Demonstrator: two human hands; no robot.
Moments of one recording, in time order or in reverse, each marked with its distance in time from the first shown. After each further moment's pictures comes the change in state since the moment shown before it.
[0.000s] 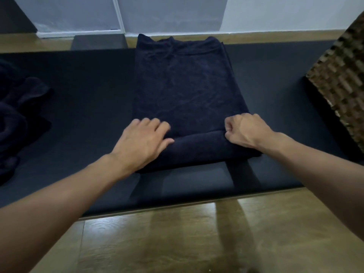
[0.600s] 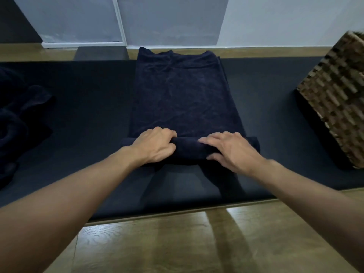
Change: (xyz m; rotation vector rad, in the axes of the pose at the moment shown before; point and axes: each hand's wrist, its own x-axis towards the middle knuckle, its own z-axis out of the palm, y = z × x) left_hand 0.040 0.014 -0.004 -0.393 -0.325 -0.201; right_hand -0.036 -0.018 0.010 0.039 0.101 -0.350
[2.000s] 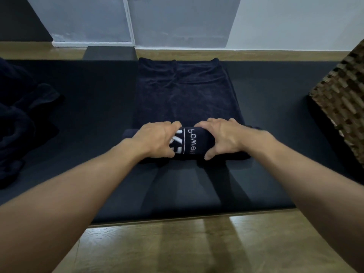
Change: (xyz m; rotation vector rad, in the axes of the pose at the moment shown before) left_hand 0.013 -0.019 -0.011 0.183 -0.023 0.014; right_hand 0.069 -0.007 -0.037 0.049 -0.300 0.068
